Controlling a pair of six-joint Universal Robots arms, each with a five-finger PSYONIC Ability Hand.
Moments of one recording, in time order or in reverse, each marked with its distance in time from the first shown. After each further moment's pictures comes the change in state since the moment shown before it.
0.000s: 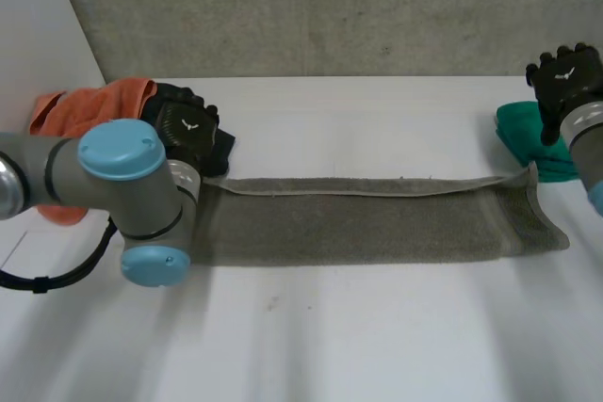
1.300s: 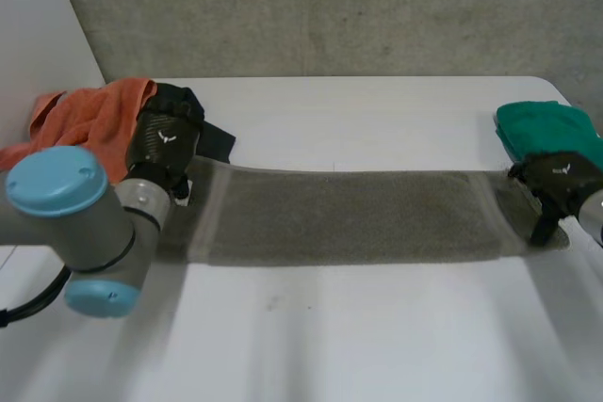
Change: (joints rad) left arm 0.106 0.187 -0.335 0.170 0.201 -0.081; right arm -0.151 -0.143 0.440 0.144 -0.236 0.067; left_hand 0.029 0.025 0.013 0.021 0.000; right_hand 0.001 0.003 0.003 0.001 0.000
